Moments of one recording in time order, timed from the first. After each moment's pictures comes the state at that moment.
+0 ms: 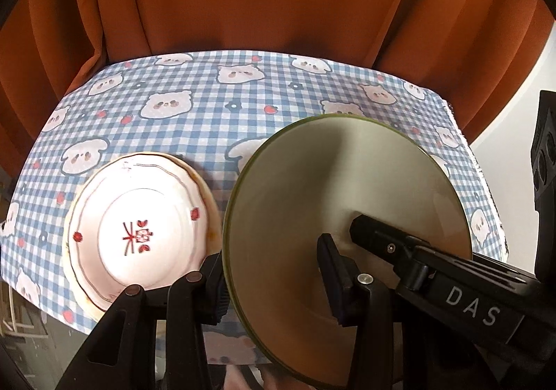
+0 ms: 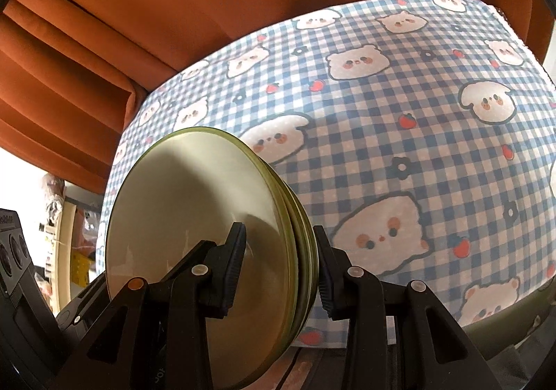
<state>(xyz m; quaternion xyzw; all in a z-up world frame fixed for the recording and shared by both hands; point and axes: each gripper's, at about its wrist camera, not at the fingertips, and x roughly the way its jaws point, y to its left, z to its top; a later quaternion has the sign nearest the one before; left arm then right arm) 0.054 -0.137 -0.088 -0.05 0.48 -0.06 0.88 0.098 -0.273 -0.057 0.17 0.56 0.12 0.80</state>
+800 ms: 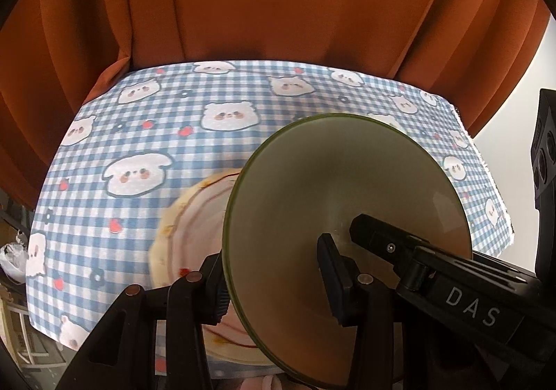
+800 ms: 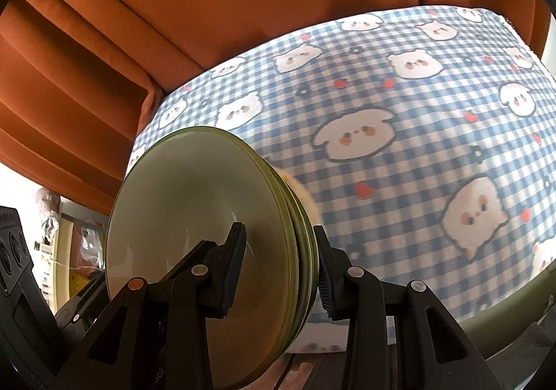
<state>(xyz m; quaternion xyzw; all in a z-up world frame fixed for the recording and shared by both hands) 0.059 0.005 -0.081 -0.03 0.47 -0.08 0.88 0.095 -0.130 -0.047 0.18 0.54 0.10 0.81</state>
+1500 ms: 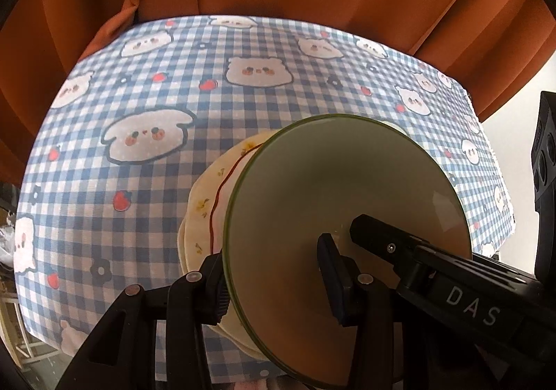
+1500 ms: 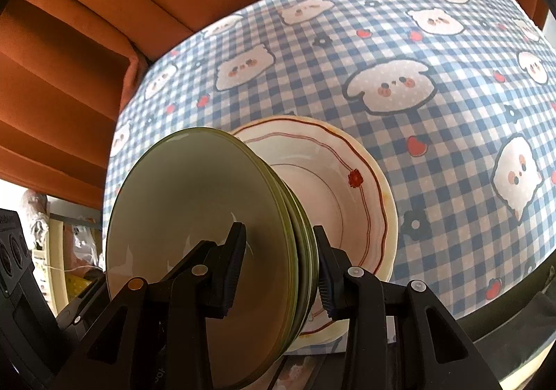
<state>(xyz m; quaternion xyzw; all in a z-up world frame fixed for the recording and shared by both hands) 0.085 0.050 -0.119 -0.06 0.54 -0.10 0.84 0.111 -0.072 -0.091 0.18 0.60 0.06 0.77</state>
